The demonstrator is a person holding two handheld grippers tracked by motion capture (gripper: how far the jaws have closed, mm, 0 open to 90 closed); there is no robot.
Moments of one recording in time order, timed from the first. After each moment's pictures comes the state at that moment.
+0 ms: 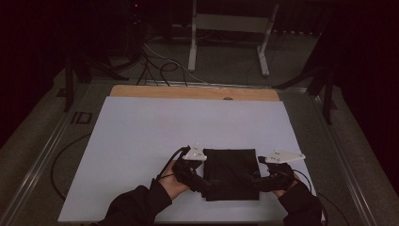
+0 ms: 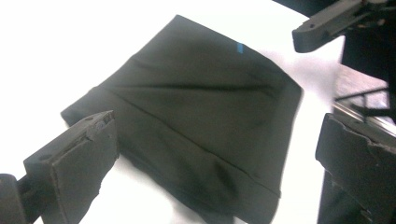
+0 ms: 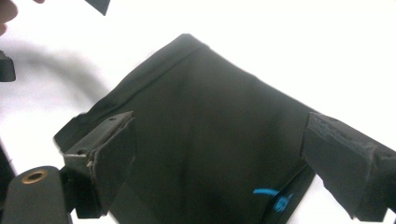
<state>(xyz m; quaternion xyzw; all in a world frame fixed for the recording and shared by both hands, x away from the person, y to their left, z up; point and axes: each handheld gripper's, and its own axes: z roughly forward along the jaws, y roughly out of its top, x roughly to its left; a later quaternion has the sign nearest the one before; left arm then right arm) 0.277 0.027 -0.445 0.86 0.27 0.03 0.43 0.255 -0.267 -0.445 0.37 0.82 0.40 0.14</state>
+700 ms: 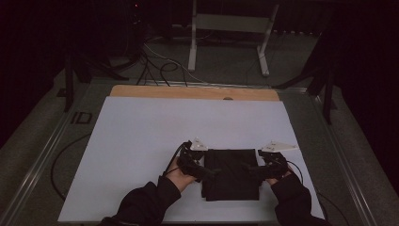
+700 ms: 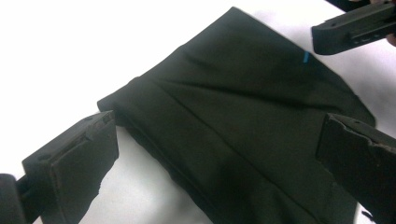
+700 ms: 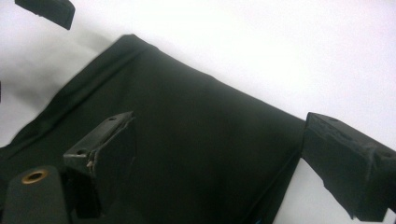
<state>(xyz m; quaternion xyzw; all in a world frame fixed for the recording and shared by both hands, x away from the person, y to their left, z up) 0.306 0.014 -0.477 0.85 0.35 0.02 0.40 0.290 -0.269 -0.472 0.43 0.81 0.38 0.15</state>
